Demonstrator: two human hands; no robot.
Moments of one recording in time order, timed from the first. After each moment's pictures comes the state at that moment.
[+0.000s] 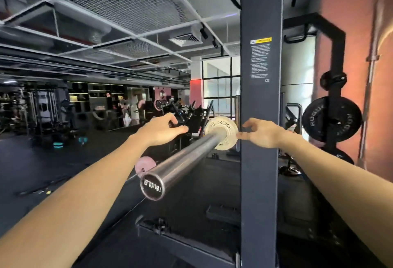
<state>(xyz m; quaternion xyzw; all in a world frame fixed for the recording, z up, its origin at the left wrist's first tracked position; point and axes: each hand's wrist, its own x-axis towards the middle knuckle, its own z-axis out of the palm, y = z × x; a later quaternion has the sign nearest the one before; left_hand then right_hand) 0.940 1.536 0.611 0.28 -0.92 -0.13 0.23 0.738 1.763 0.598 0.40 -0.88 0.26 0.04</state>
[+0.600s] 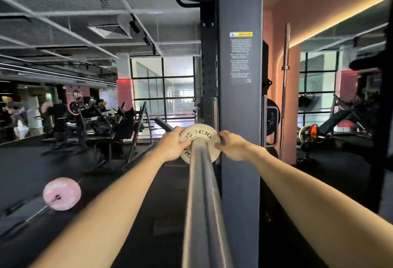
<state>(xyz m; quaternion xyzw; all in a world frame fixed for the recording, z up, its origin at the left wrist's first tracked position) 0.738 1.449 0.569 0.05 -0.94 -0.23 0.24 0.684 1.650 0.575 0.27 -0.91 0.31 0.04</state>
